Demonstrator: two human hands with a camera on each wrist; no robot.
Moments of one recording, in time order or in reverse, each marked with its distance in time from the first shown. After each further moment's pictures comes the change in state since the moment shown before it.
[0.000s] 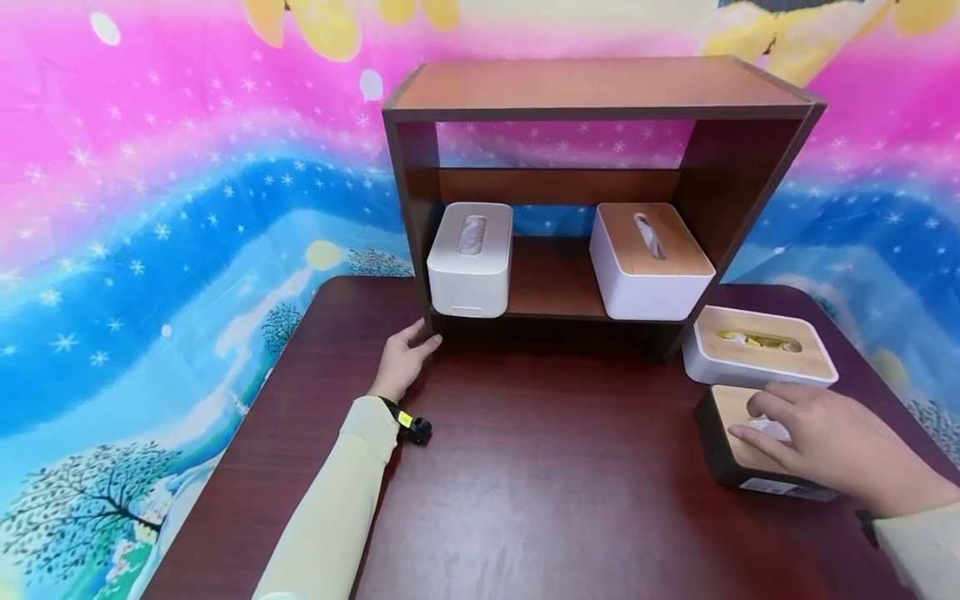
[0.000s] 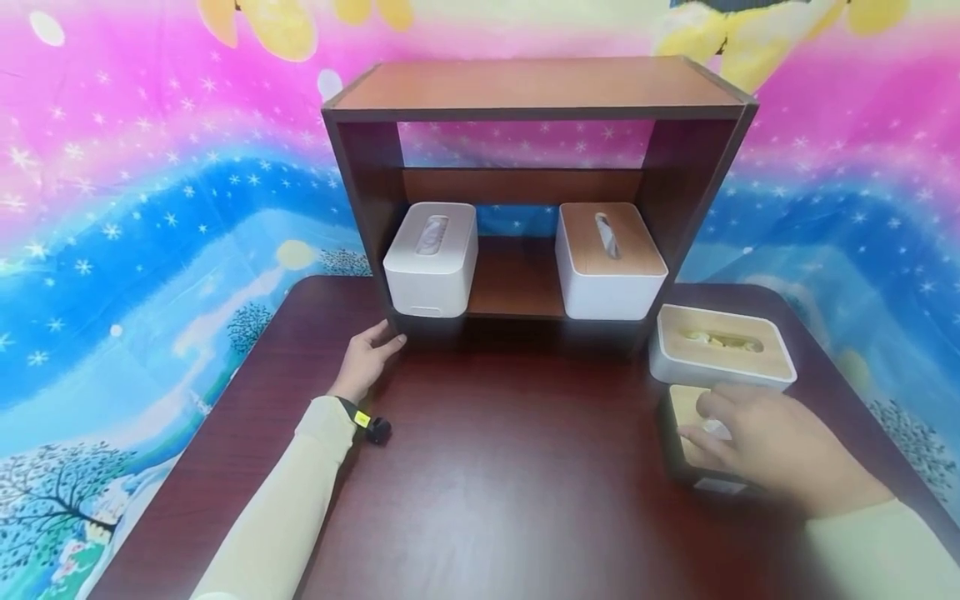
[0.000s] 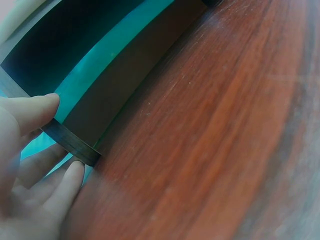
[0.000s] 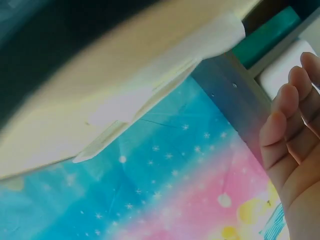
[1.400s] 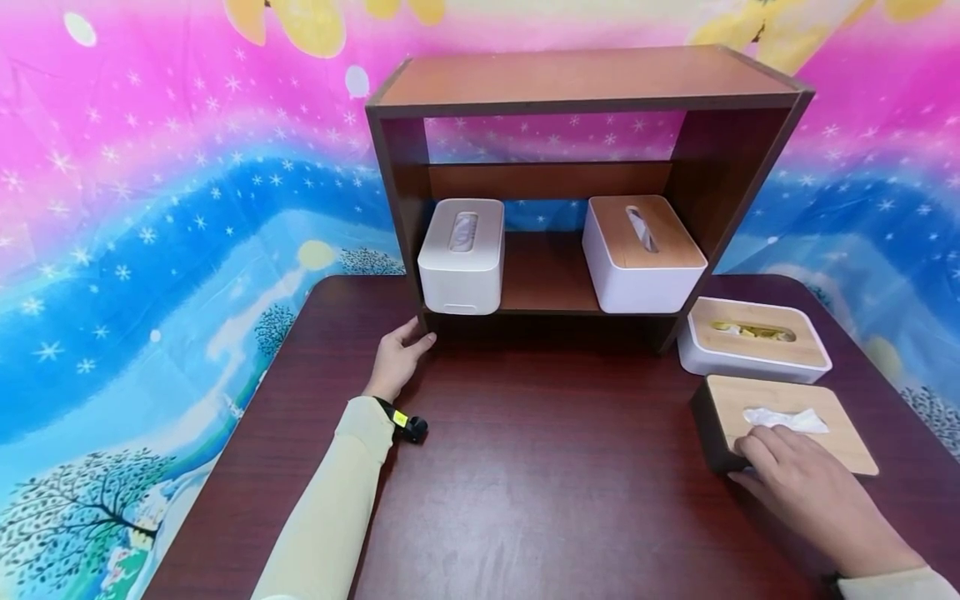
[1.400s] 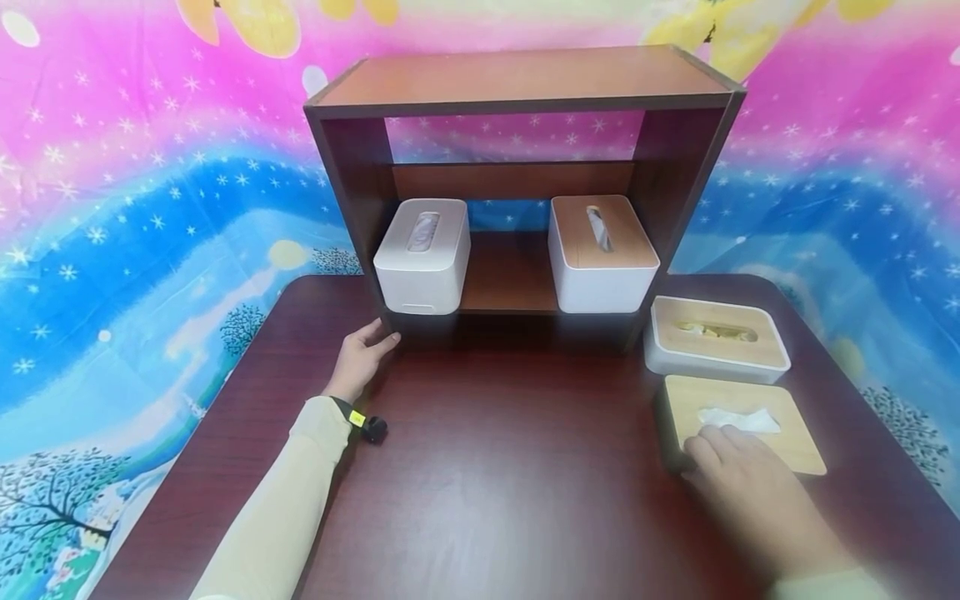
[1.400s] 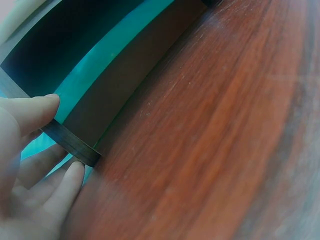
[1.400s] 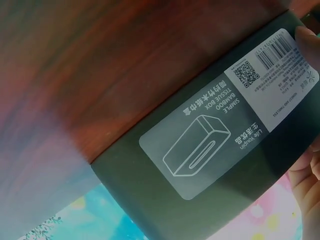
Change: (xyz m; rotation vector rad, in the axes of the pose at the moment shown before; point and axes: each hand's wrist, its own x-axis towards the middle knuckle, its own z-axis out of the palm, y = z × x) left_hand 0.001 -0.001 0.002 -0.018 0.011 0.022; right_hand -0.047 -0.033 0.043 0.072 0.204 -0.081
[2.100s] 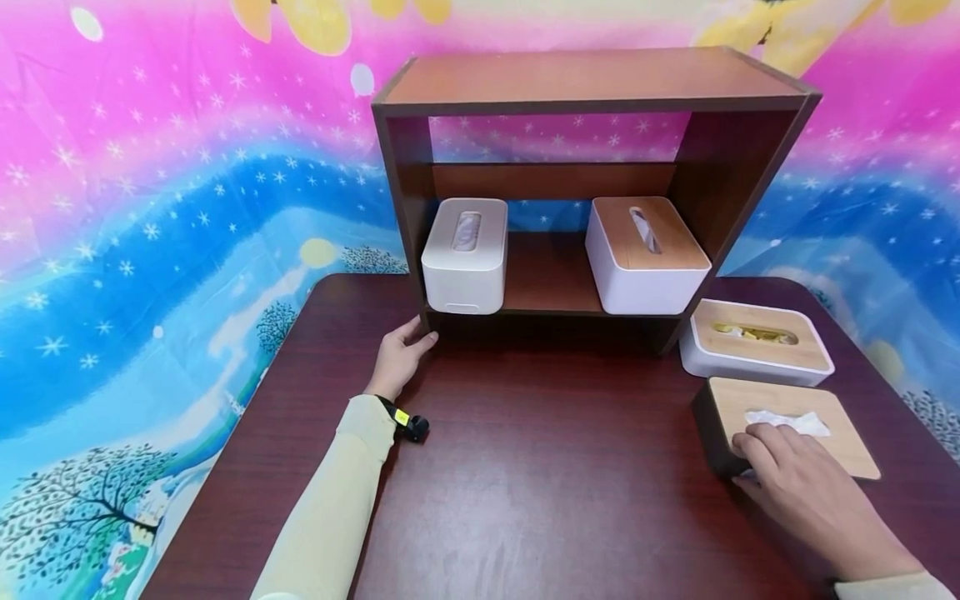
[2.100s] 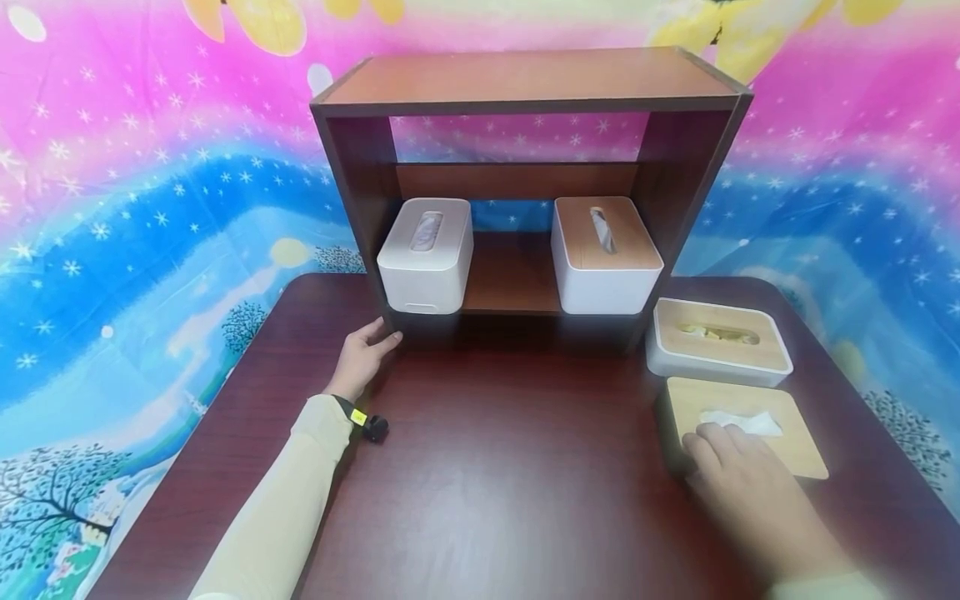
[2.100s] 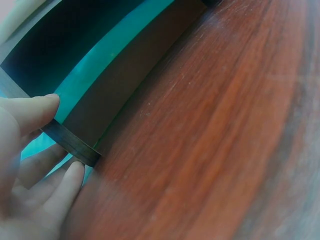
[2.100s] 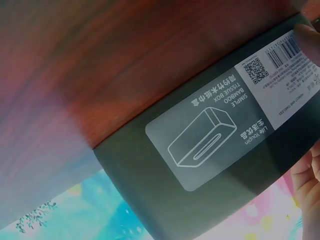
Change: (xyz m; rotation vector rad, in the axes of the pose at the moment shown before) left_hand 0.001 -0.002 -0.001 0.001 0.001 0.010; right_hand -0.006 0.004 0.009 -0.046 -0.013 0.000
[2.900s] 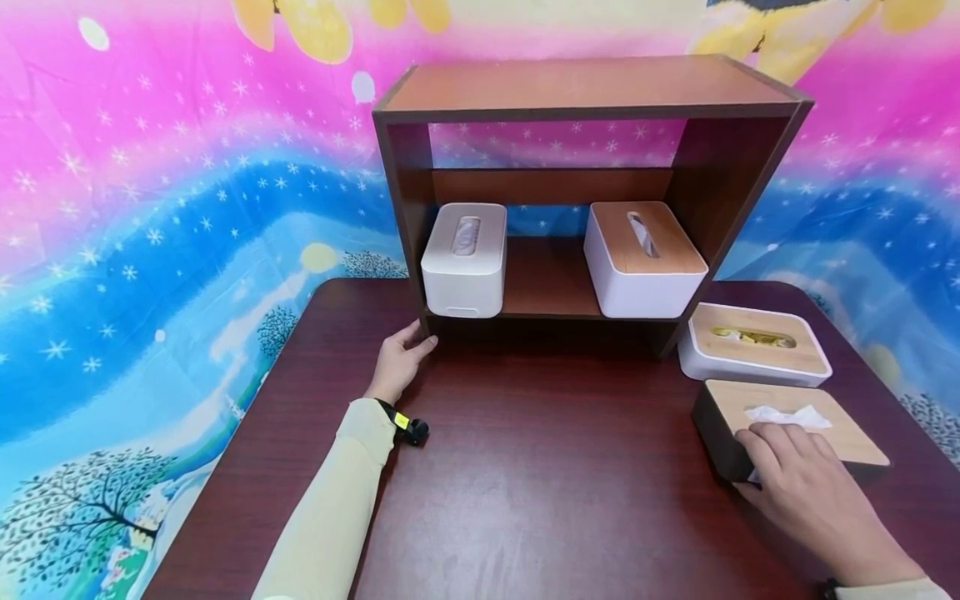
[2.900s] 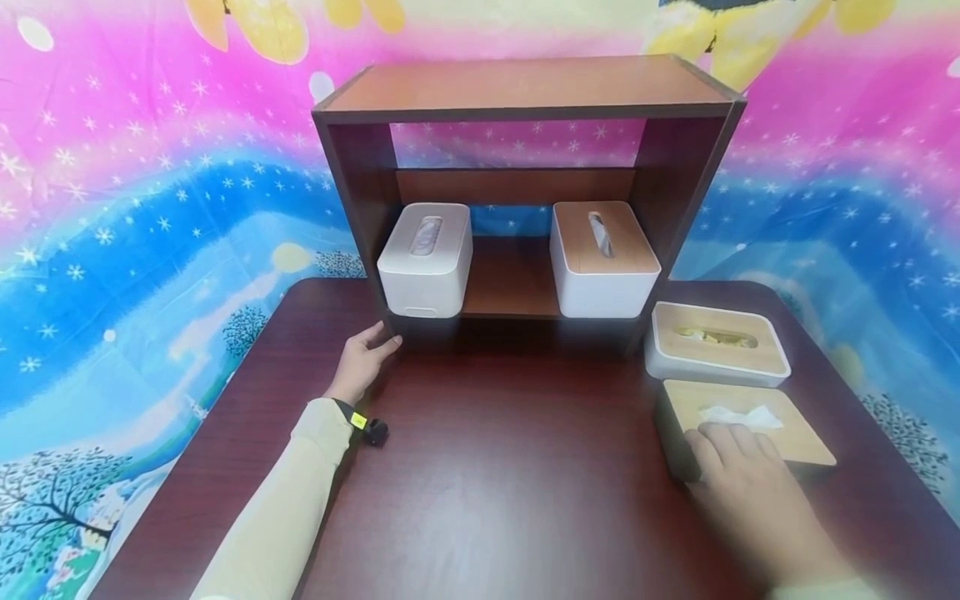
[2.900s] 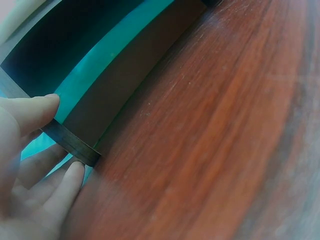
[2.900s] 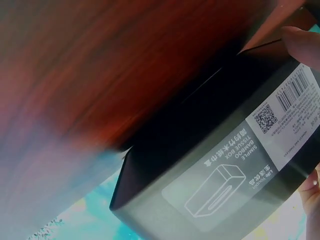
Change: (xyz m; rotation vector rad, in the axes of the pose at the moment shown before) left_hand -0.002 0.001 0.001 -0.011 -0.007 0.013; right_hand 0.000 -0.001 -0.006 -0.049 0.042 0.030
